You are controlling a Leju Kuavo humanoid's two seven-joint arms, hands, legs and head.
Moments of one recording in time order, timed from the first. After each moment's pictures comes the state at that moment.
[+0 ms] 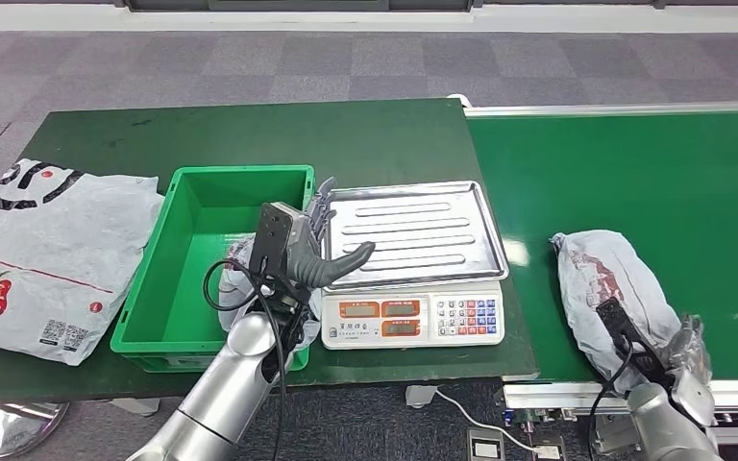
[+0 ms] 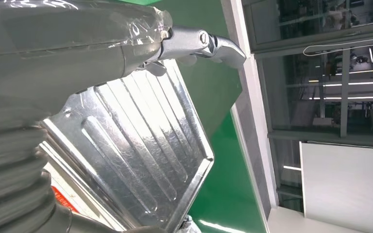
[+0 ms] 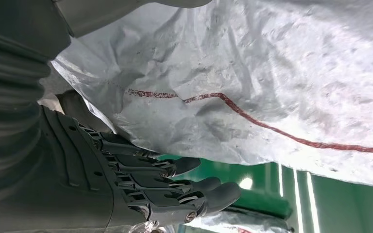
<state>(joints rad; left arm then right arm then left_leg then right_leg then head) -0.47 -0.24 -0.37 -1.01 0.01 -0.03 -0.31 -0.40 -0.28 -0.39 -0.53 1.16 -0.43 0.14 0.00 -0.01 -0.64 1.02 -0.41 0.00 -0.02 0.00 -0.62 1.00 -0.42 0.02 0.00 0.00</state>
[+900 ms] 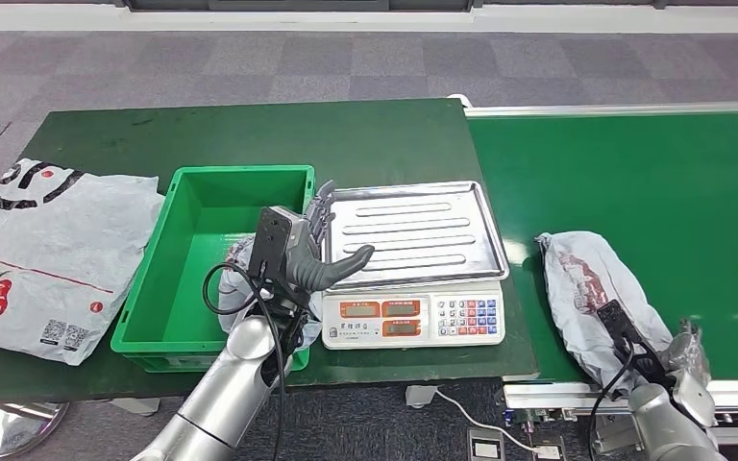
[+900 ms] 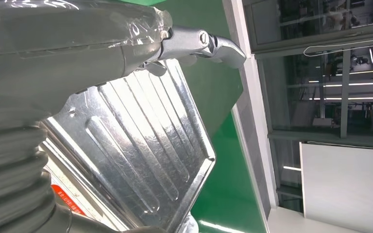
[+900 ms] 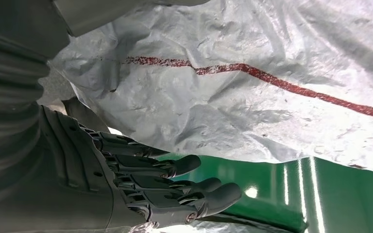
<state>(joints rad) -0.46 -0.24 -0.37 -1.02 0.00 -0.03 -0.31 -0.42 -0.28 -0.41 -0.47 1.16 -0.43 0.14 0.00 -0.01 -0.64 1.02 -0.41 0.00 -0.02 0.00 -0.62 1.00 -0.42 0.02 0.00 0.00</state>
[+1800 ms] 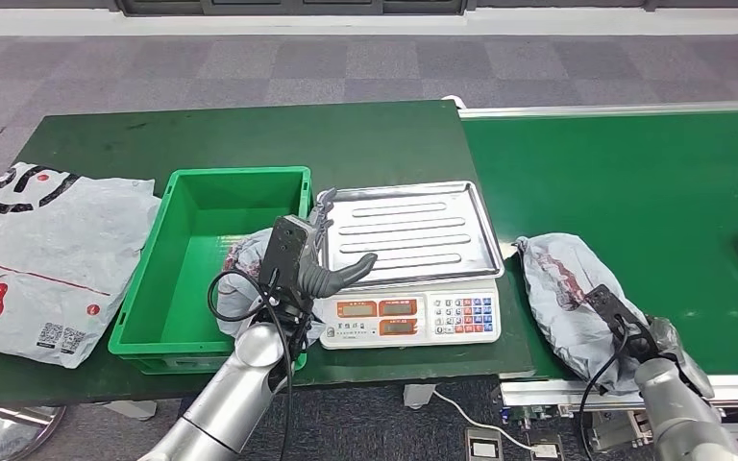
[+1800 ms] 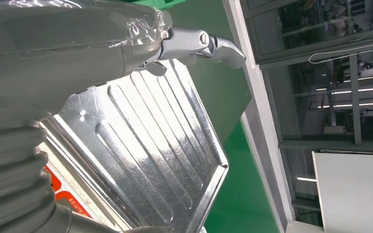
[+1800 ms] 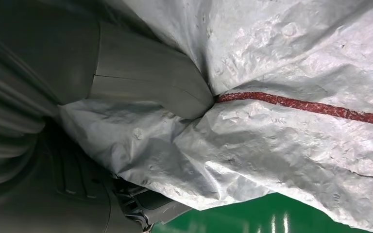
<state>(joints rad) -0.45 -0.24 -0.39 -0.99 -0.07 0.06 -0.32 -0.51 -0.29 -0.42 -0.45 1.10 -0.06 0.09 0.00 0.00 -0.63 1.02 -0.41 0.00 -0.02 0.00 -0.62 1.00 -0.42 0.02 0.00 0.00</state>
